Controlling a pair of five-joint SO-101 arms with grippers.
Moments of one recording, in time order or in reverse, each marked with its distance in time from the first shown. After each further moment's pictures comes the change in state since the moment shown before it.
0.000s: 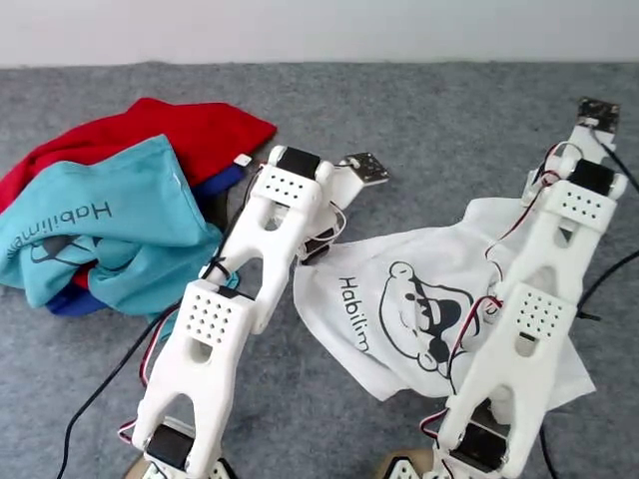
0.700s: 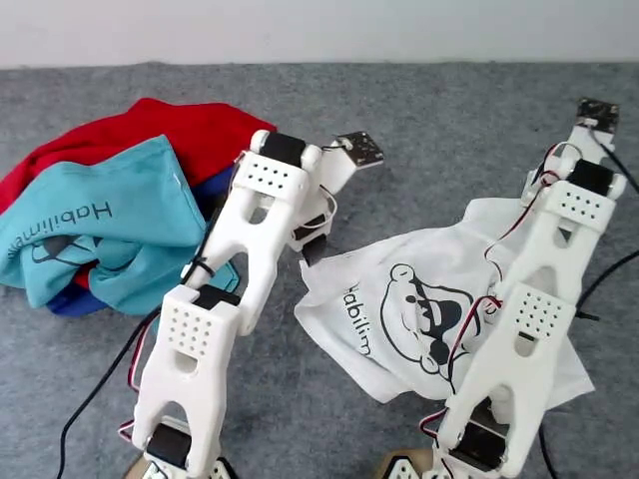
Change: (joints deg) left arm -0.9 -11.2 8.1 -0.6 -2.9; right arm 0.0 0.0 0.0 0.0 0.0
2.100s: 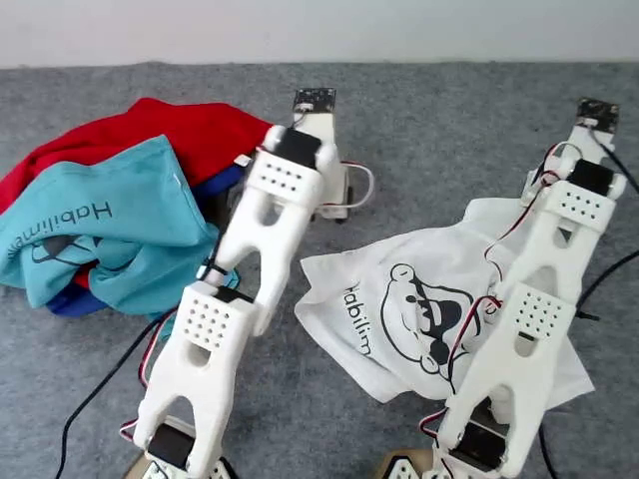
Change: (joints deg) left arm 1.1 6.9 -18.0 -0.1 52.0; right arm 0.0 0.0 0.0 0.0 0.0
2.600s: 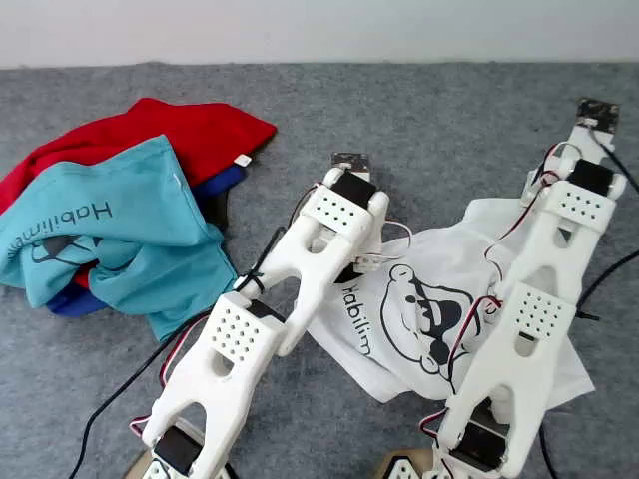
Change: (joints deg) left arm 11.7 2.6 12.1 -0.3 16.1; right arm 0.0 0.0 0.0 0.0 0.0
